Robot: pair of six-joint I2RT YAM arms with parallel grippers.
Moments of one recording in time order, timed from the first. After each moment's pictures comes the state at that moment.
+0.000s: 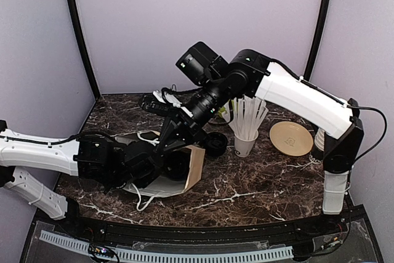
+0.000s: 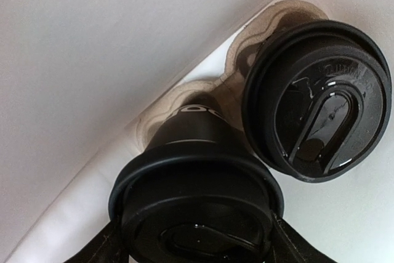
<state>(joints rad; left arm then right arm) -1.25 1.30 0.94 -0.74 -0.74 -0.21 1.13 1.98 2.23 -1.13 -0.86 -0.62</state>
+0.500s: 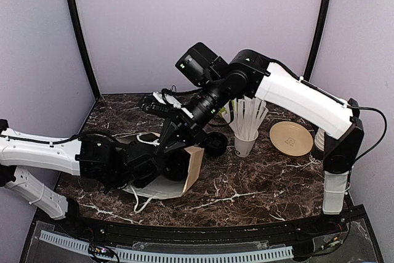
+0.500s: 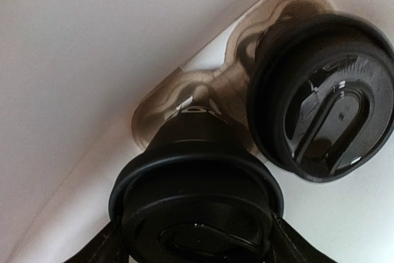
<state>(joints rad) -1.26 1.32 0.96 -0.80 -0.77 -0.21 1.13 1.98 2.23 -1.14 -0.87 -0.63</state>
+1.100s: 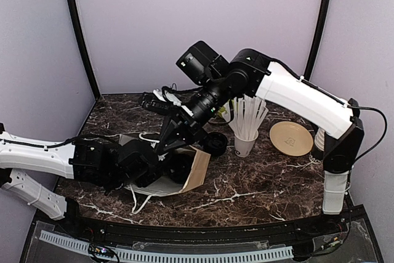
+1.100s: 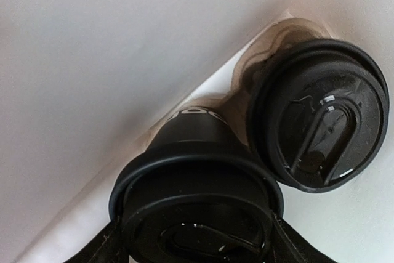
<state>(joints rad) -1.26 1.24 0.88 -0.58 -0.73 -0.02 1.12 1.98 2.23 -1.13 -0.88 -0.61</state>
